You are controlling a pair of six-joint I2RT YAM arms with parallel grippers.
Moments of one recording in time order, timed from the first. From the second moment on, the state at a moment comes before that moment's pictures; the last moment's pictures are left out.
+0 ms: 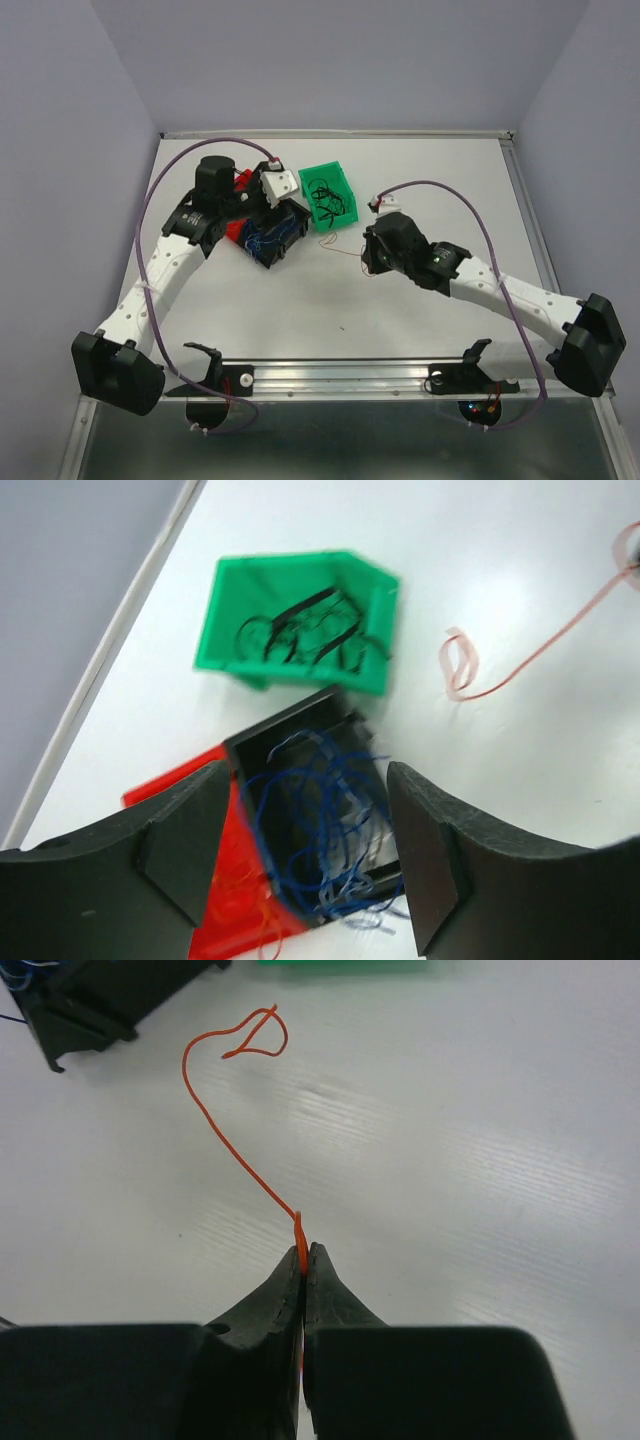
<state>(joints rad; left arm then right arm) -0.28 1.22 1.14 -0.44 0.52 0.66 0.84 1.25 0.89 -0.38 0.26 0.49</state>
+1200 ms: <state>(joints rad) -0.55 1.29 1.02 -0.17 0.71 0.49 0.84 1.18 1.08 -0.25 0.06 0.38</state>
